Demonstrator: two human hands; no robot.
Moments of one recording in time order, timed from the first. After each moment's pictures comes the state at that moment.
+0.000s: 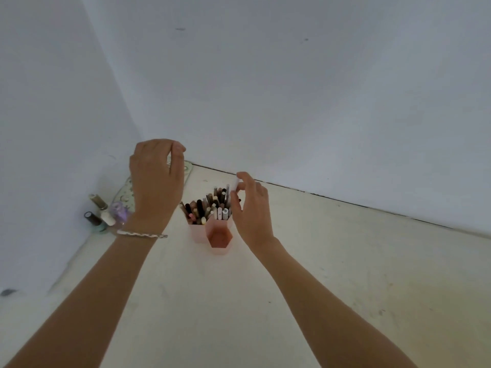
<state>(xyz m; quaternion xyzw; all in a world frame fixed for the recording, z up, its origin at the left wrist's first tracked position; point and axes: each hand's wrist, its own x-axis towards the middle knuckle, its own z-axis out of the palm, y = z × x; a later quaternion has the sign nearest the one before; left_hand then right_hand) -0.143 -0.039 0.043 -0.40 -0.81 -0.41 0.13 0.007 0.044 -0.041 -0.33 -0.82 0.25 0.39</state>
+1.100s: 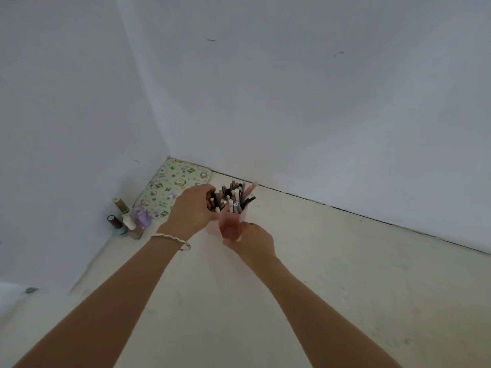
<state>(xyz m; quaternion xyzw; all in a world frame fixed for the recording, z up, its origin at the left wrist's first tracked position) -0.163 -0.033 -0.018 -0.44 -0.85 -0.23 -0.16 -0.016 0.036 -0.094 -0.42 -0.87 0.24 -0.03</state>
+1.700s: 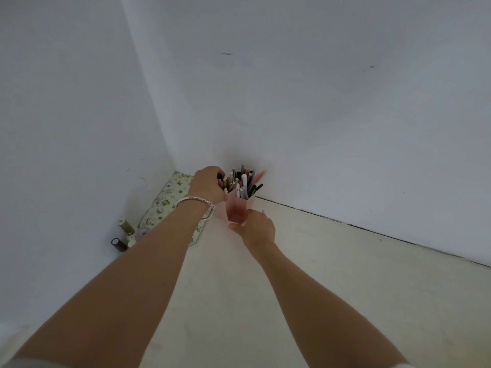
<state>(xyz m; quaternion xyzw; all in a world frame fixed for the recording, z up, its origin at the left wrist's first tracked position) -0.224 0.045 -0.014 -0.40 -0.88 -0.20 -0.16 -0.091 0.086 -0.099 -0.49 -0.83 0.26 0.00</state>
